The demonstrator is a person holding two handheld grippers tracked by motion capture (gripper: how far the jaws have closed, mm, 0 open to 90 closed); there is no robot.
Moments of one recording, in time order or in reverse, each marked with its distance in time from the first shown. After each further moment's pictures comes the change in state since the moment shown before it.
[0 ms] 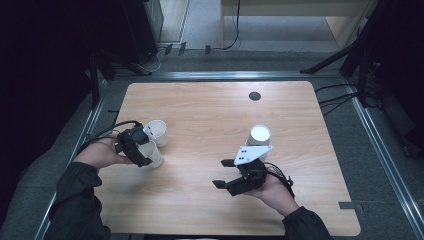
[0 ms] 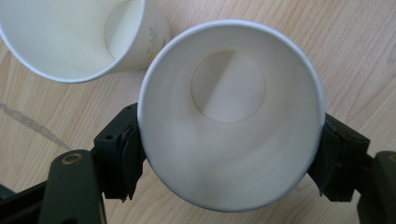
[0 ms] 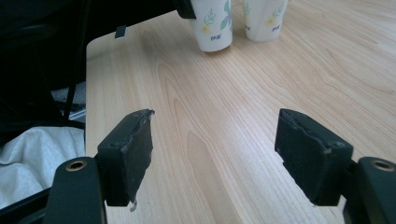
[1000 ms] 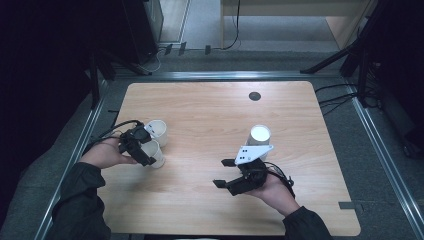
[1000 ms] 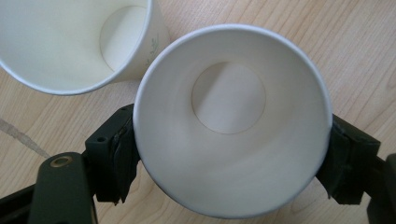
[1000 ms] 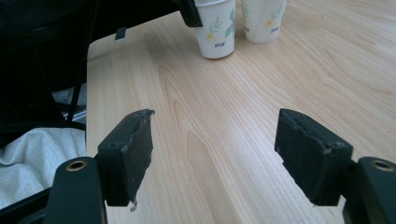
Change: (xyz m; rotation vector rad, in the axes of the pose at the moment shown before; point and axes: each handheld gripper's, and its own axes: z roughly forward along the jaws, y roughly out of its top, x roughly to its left) left arm 0.004 0.002 0.009 -0.035 -0.029 -0.076; right arm -0.001 0.001 -0.002 -0.004 0.001 0.002
